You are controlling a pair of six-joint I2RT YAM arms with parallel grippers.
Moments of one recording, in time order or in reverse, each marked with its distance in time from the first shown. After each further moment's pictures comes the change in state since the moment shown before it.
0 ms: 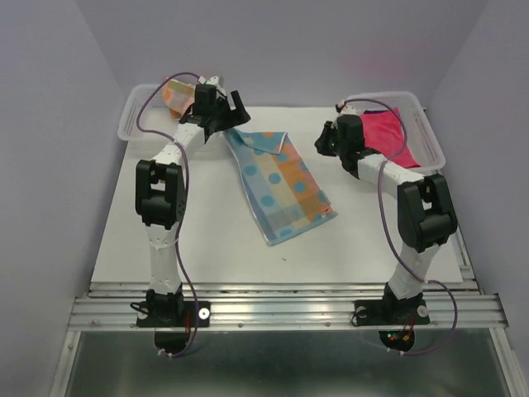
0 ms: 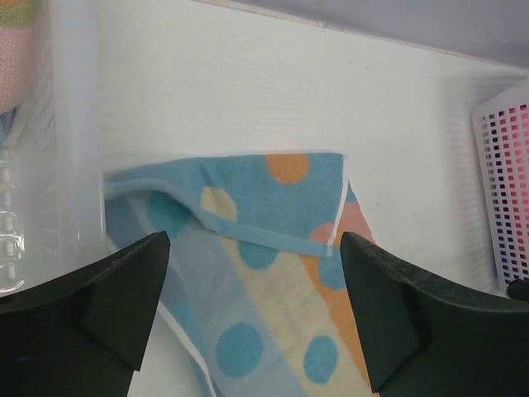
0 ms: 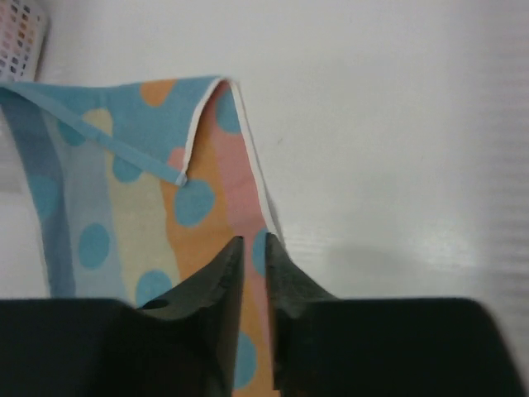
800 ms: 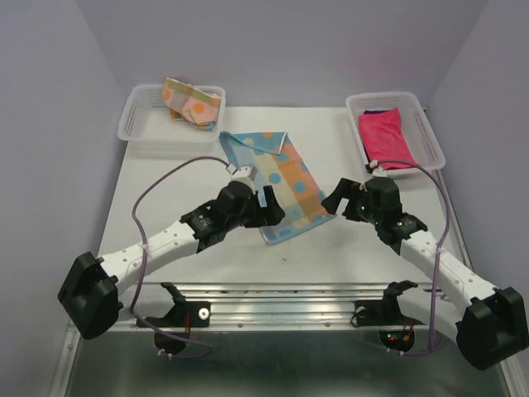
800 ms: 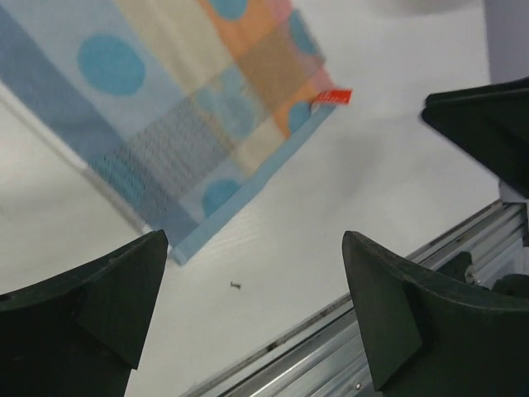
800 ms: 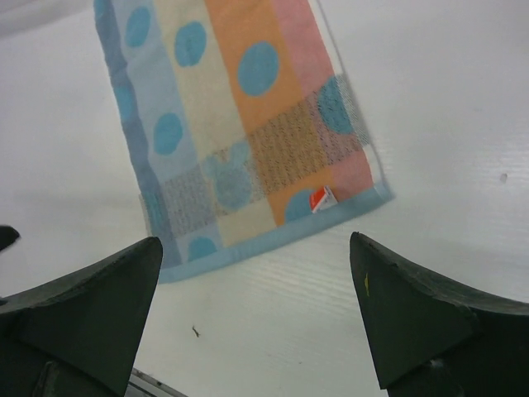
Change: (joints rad) left arm -0.553 -0.970 -0.997 0.054 -0.267 -0.252; right arm 0.071 -0.871 -0.748 -0.266 -0.081 0.230
